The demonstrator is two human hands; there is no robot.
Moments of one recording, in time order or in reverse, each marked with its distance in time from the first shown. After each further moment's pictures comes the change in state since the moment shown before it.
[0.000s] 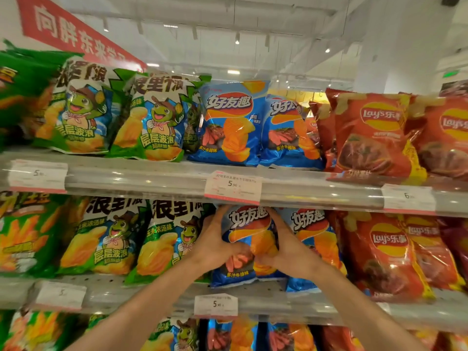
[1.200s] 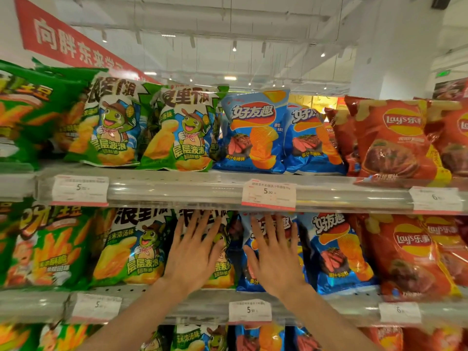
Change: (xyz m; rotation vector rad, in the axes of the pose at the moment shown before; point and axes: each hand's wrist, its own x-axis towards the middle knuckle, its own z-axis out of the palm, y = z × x) left_hand -0.032 -0.043 -0.083 1.132 0.107 0.201; right_hand 0.020 -0.037 0.095 -0.895 0.376 -0.042
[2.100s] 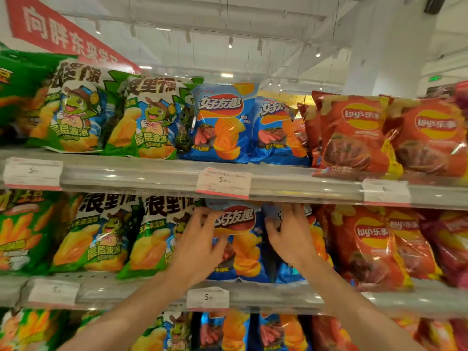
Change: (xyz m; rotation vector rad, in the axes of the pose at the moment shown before) left_hand 0.004 0.094 -0.028 -0.541 0.155 -0.049; right_hand 0.000 0.103 -0.045 0.478 0.155 0.157
